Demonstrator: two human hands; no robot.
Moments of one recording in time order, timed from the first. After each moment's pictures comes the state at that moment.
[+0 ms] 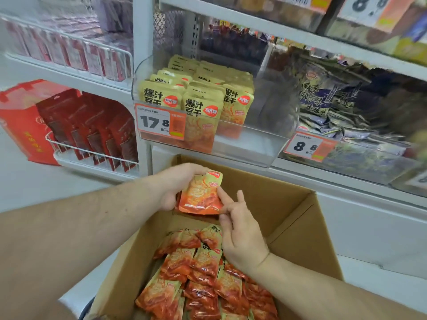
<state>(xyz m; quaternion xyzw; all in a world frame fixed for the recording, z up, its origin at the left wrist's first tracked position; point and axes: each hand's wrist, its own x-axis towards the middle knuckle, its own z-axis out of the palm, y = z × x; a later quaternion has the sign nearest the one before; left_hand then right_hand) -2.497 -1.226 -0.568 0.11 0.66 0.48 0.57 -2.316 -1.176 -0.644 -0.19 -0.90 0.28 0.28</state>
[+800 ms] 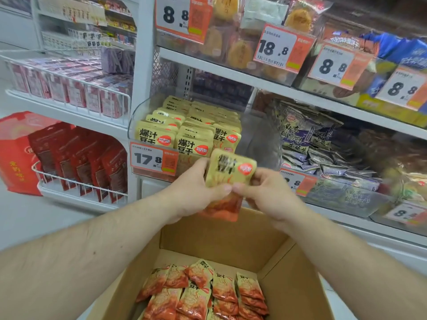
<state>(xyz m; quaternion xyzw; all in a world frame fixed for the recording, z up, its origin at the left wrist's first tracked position) -2.479 -1.217 -0.508 0.43 0.63 0.55 0.35 -2.341 -1.114 -0.480 -0.34 -0.71 0.57 0.23</state>
